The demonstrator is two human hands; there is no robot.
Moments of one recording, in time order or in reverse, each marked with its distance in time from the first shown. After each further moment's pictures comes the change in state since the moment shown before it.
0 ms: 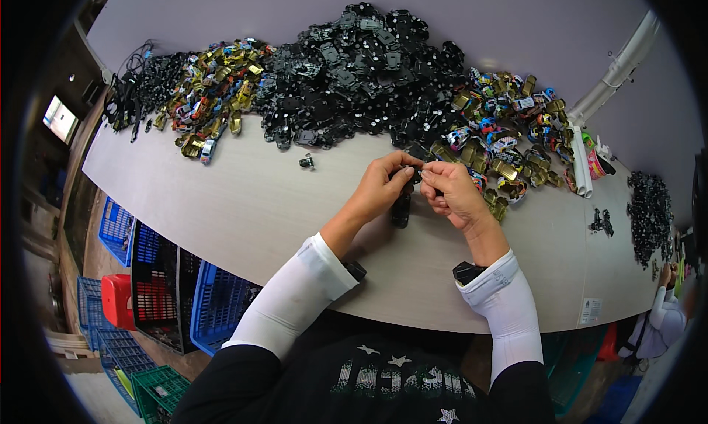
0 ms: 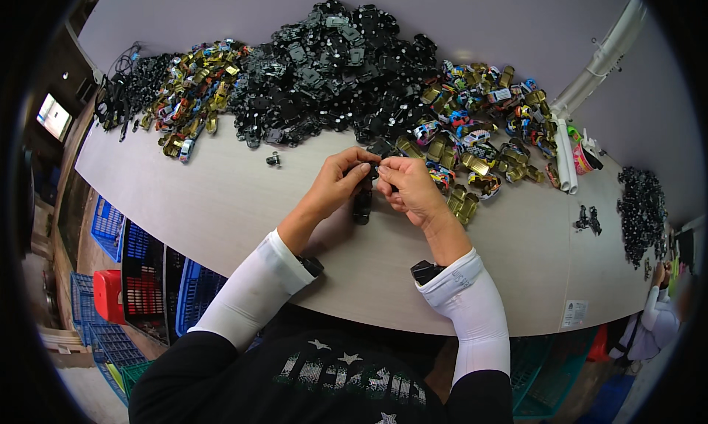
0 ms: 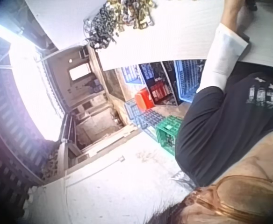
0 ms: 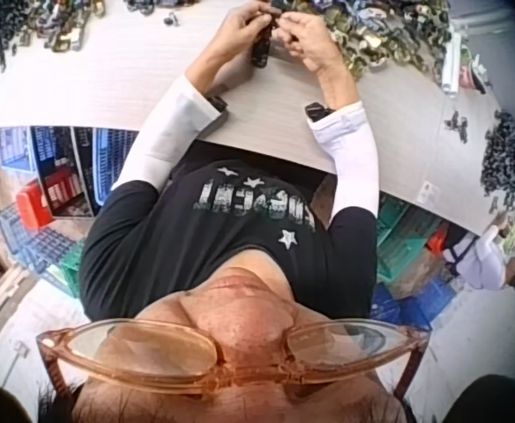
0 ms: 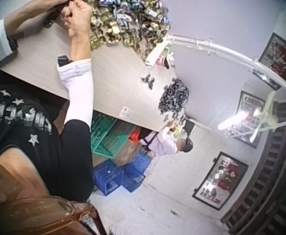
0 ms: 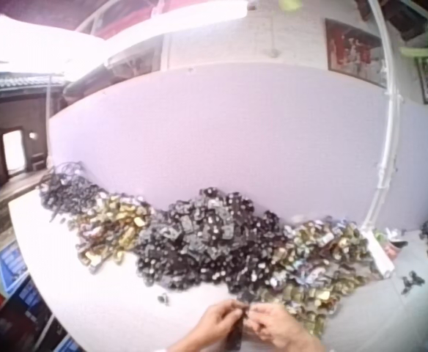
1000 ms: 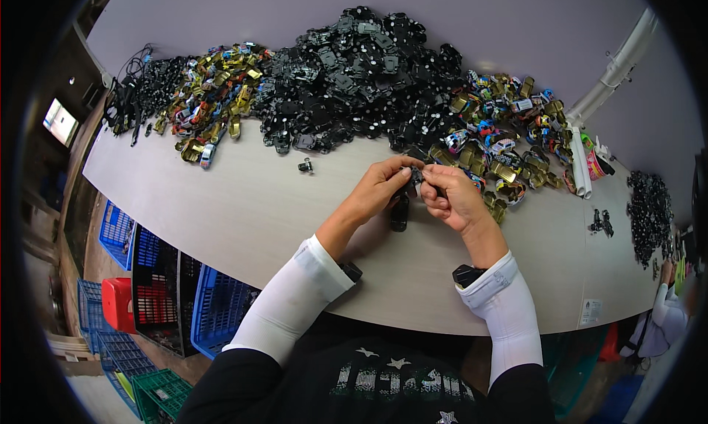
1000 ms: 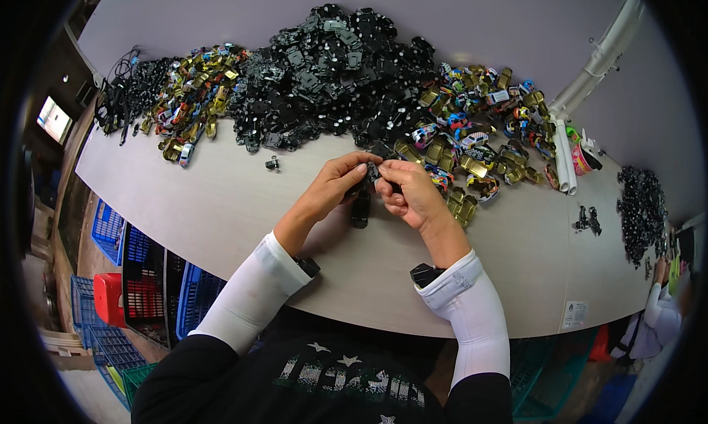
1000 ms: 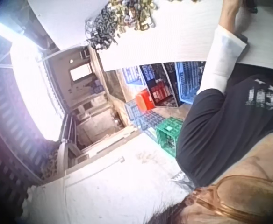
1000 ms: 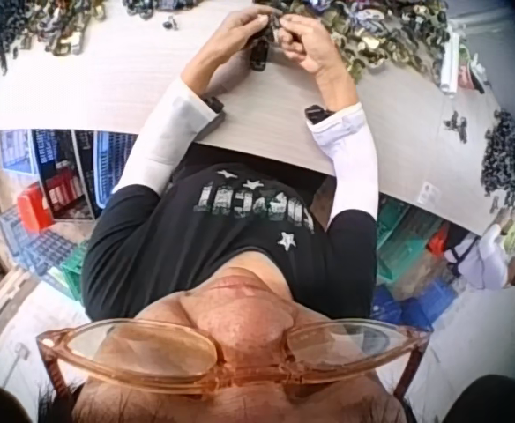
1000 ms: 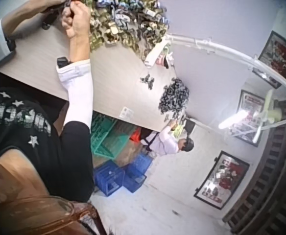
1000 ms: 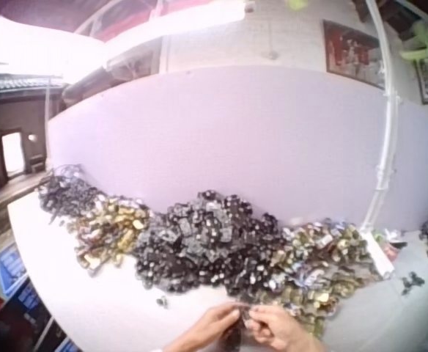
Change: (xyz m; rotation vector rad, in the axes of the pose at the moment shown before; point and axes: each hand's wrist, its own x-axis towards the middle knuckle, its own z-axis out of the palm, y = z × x) left_hand -0.003 0.012 -0.007 -0.084 -0.124 -0.120; right_hand 0.004 0.000 -0.009 0.280 -0.106 0.102
